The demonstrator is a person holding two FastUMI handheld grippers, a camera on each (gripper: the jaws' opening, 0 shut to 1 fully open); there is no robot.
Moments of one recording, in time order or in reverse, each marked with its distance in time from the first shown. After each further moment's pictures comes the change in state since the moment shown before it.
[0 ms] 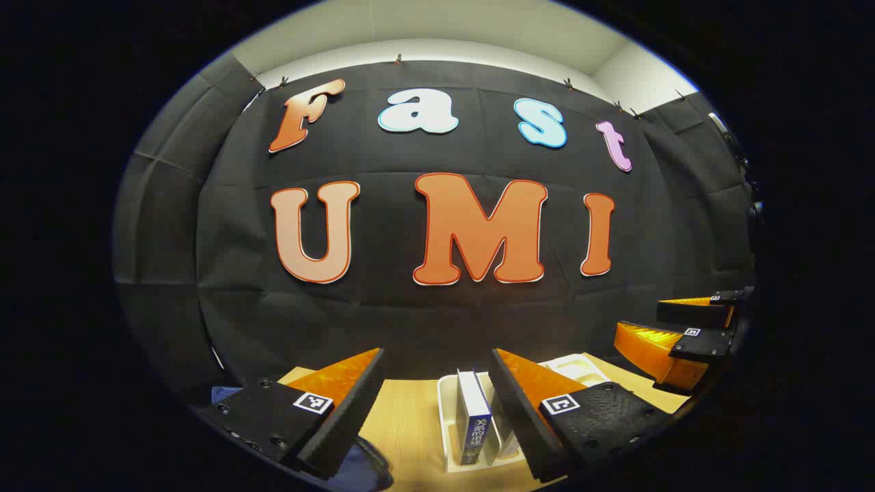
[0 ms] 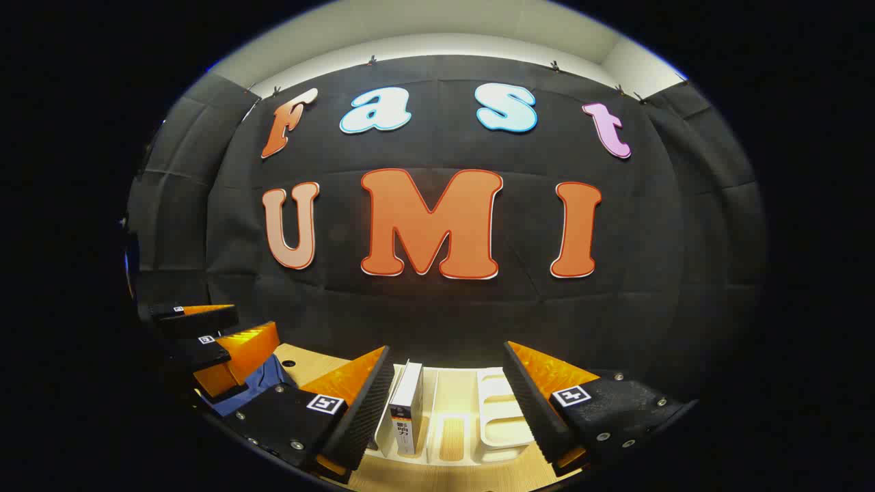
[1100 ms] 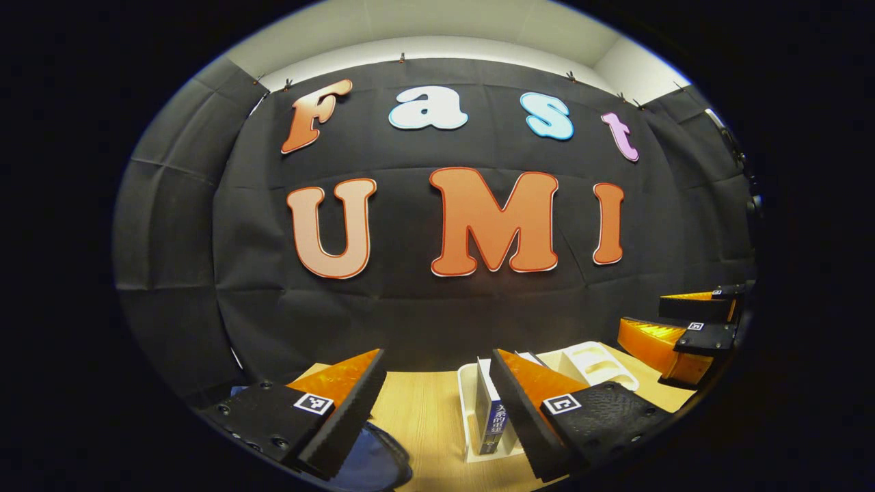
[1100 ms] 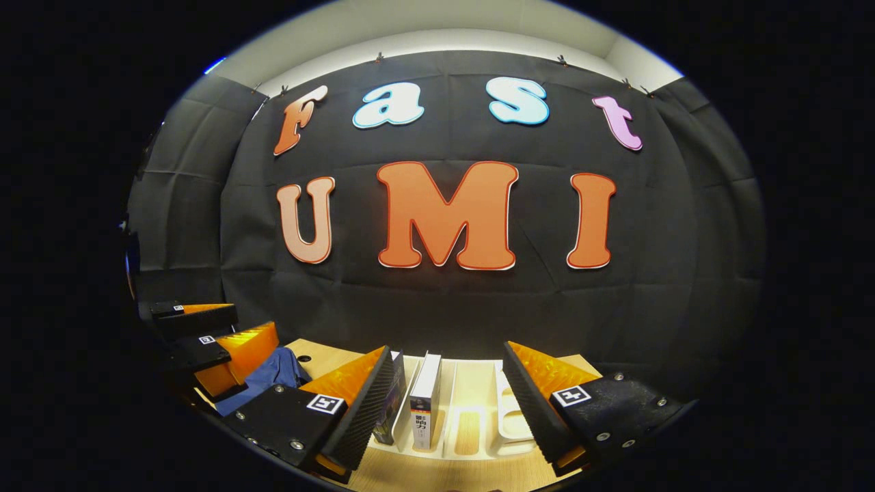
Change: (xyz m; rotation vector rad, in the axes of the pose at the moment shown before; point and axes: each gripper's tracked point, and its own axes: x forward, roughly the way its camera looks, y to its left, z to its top) left arm -0.023 0.024 -0.010 0.026 0.030 0.058; right arm -0.006 0.022 -0.011 0.016 0.026 0.058
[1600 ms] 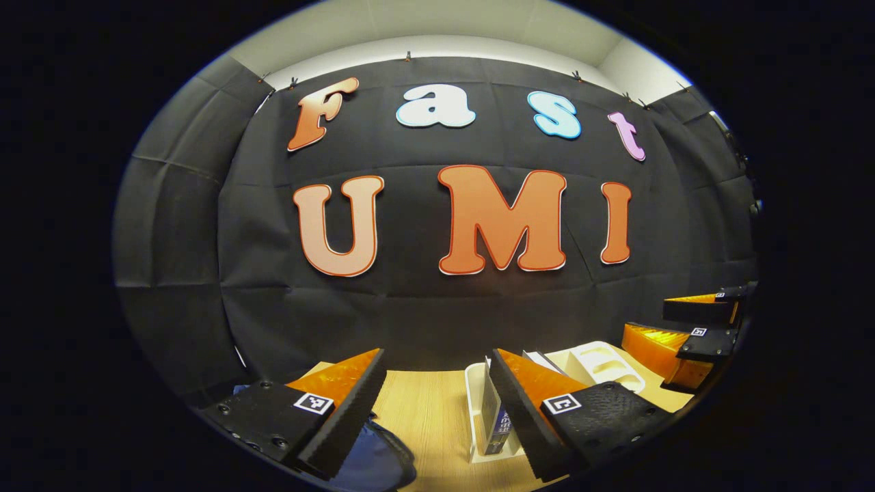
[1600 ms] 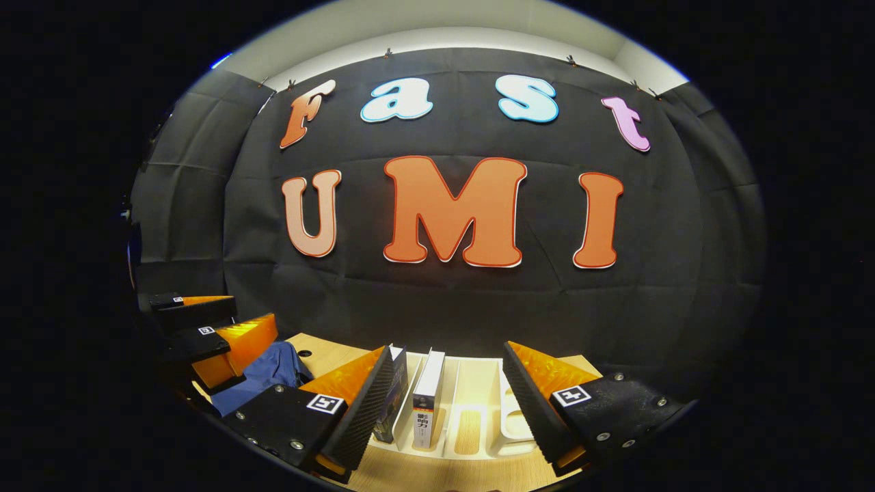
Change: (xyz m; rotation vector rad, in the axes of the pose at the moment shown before) left arm 0.007 0.008 -0.006 -0.010 0.006 0.022; right arm 0.006 0.004 -0.006 -0.018 0.013 0.015
